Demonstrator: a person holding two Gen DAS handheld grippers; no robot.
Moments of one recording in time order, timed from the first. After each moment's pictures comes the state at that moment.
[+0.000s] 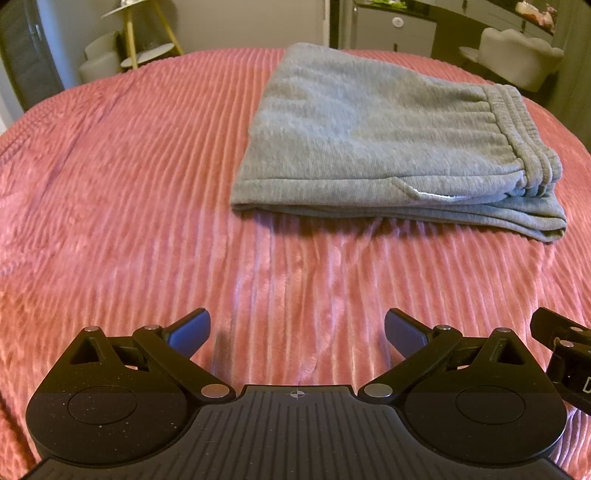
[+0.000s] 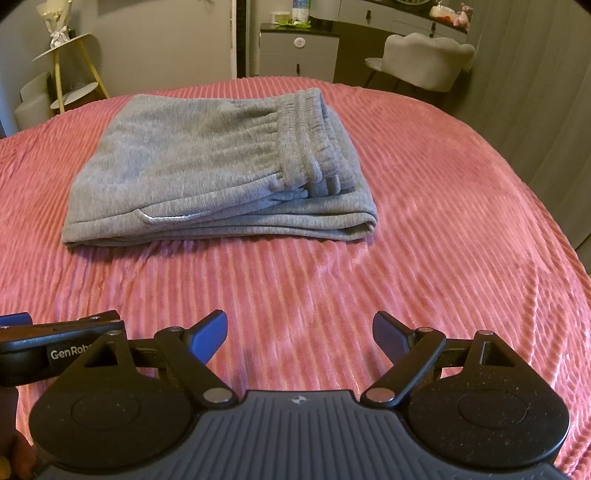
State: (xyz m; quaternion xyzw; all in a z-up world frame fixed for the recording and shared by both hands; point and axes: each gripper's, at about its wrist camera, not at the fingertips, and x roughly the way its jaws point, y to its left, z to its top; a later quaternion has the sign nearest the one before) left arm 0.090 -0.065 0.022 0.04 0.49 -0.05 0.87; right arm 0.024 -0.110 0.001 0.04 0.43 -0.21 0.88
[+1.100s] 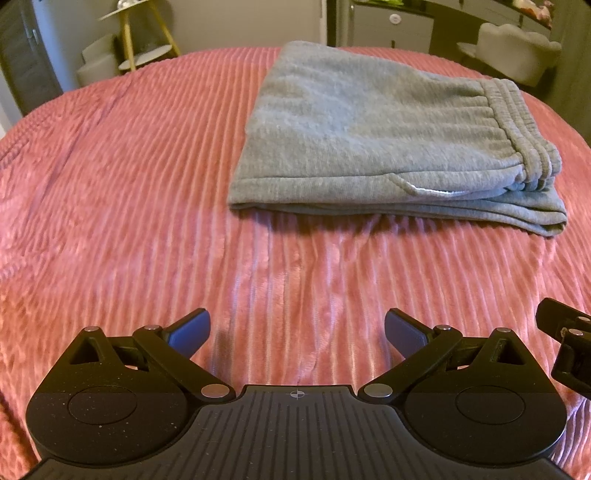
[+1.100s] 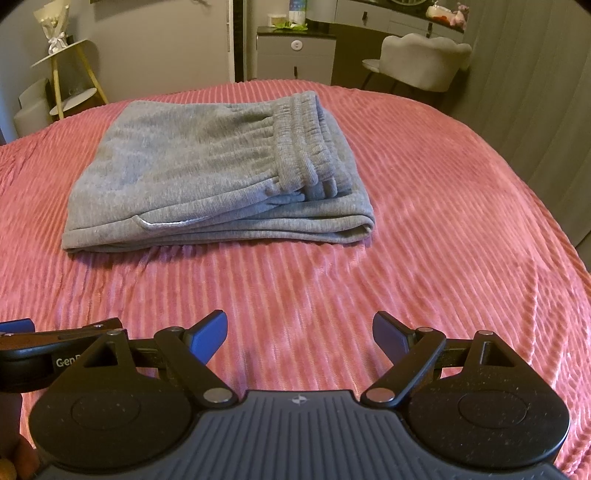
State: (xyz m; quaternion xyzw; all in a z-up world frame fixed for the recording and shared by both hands) left arm 0.089 -0.066 0.022 0.05 0.50 -0.05 0.87; right arm 0.023 -0.114 0.002 0.05 0.43 -0.21 0.88
